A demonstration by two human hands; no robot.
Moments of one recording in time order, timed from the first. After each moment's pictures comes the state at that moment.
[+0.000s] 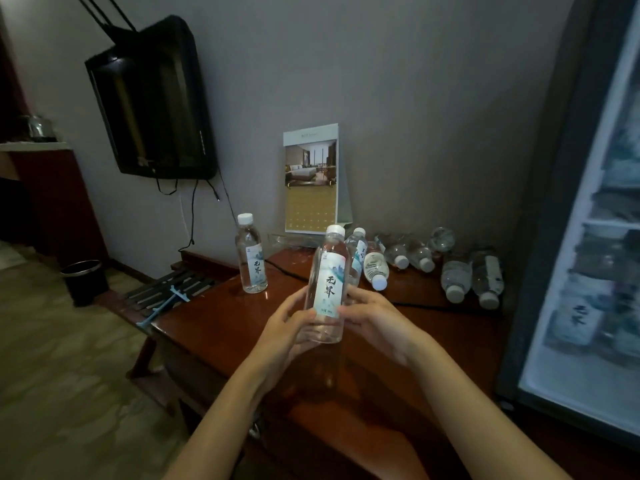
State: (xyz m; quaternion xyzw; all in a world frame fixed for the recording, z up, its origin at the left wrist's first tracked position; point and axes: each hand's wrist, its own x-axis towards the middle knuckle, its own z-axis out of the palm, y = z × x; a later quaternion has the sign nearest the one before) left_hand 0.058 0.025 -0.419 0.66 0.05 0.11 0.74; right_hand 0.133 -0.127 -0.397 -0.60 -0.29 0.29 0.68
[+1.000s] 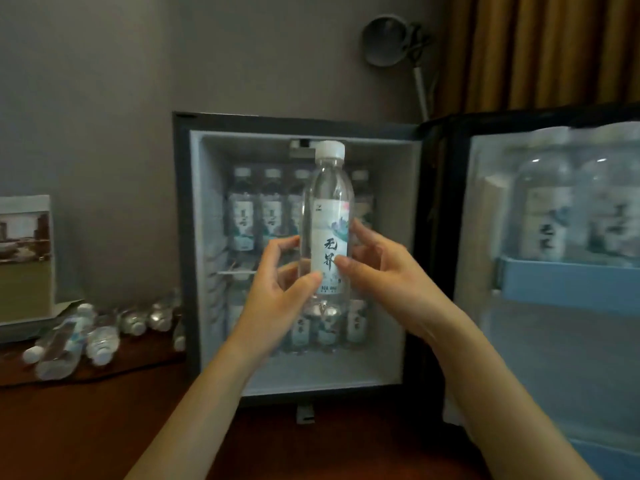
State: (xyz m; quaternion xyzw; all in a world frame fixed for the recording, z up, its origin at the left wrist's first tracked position) left_hand -0.033 -0.317 -0.265 0.58 -0.39 0.09 0.71; right_hand -0.082 -0.470 -0.234 -0.76 -0.25 -0.20 0.56
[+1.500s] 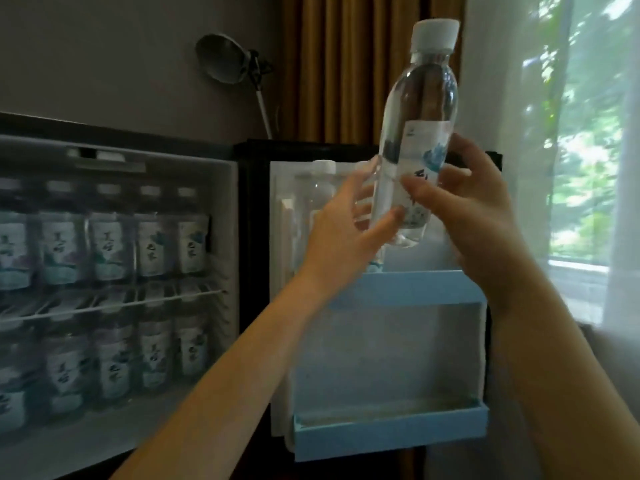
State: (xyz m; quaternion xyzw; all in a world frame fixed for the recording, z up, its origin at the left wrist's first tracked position) left_hand -0.142 -0.550 -0.179 0.46 -0.62 0.11 0.62; right_hand -0.257 -0.636 -0.159 -0.70 -0.10 -0.55 0.44
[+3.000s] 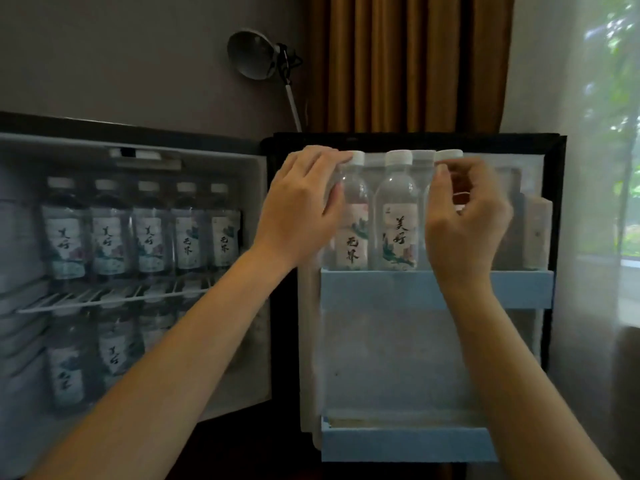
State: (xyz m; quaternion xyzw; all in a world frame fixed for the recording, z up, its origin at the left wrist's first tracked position) left_hand -0.073 -0.525 -0.159 0.56 -0.53 0.52 0.36; right_hand -0.194 -0.644 -0.180 -0.60 0.02 -0.78 0.17
